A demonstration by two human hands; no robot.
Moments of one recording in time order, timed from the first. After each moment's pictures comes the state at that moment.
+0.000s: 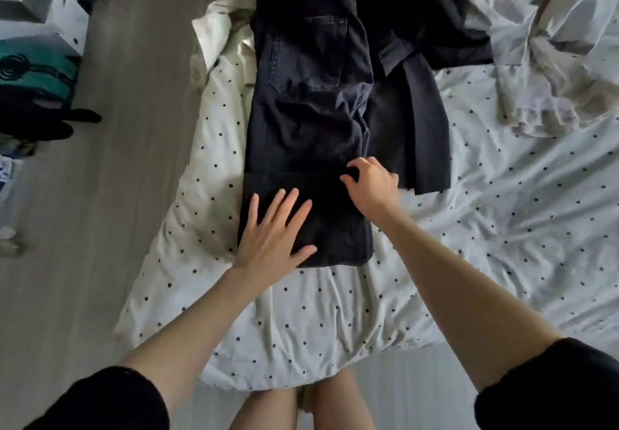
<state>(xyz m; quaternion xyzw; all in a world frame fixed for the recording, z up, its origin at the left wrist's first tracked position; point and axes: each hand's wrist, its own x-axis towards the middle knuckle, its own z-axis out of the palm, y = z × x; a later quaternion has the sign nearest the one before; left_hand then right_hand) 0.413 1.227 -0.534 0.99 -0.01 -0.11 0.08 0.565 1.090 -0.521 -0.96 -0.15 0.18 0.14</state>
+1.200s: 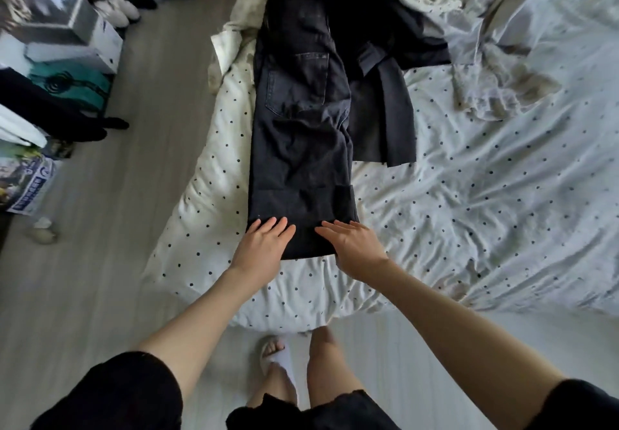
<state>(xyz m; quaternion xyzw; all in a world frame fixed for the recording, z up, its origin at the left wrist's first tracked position) 0.341 1.188 -0.490 0.97 0.02 -0.23 0.05 0.434 1.016 -0.487 -0.87 -0.42 0.28 0.01</state>
